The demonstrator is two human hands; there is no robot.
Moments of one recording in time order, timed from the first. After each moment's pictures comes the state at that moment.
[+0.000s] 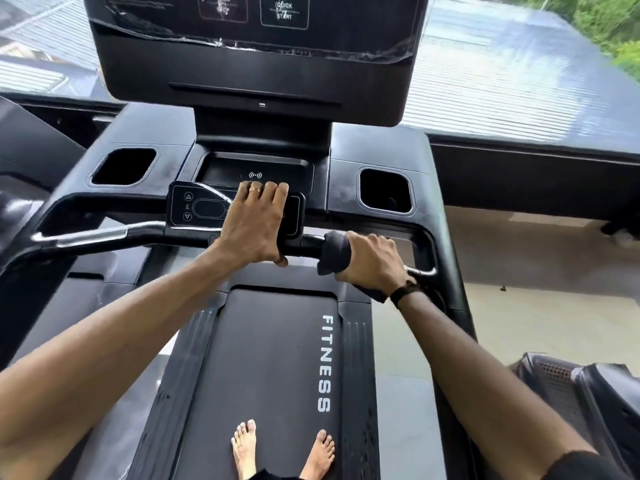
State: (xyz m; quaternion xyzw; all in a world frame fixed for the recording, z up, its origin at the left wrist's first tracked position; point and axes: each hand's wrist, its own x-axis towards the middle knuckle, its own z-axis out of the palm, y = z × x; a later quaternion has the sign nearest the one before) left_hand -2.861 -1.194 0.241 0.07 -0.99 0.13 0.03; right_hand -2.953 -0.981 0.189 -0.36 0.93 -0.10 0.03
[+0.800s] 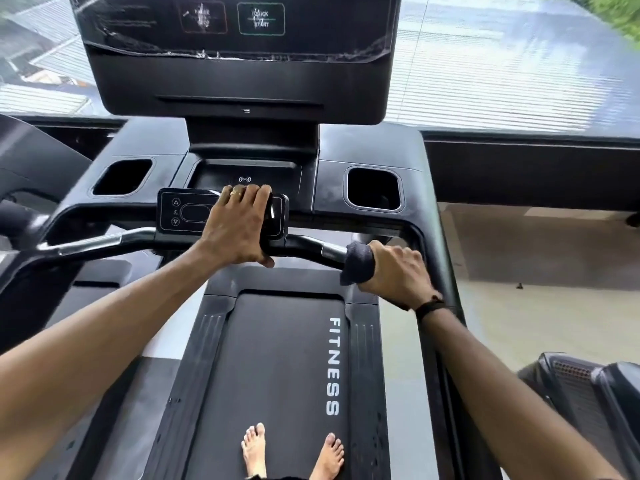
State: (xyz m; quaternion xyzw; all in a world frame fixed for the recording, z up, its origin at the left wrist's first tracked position) left_hand -2.863 -1.190 0.241 0.08 -0.99 0.12 0.02; right_hand -2.960 -0.910 0.171 -0.35 0.93 -0.12 -0.02
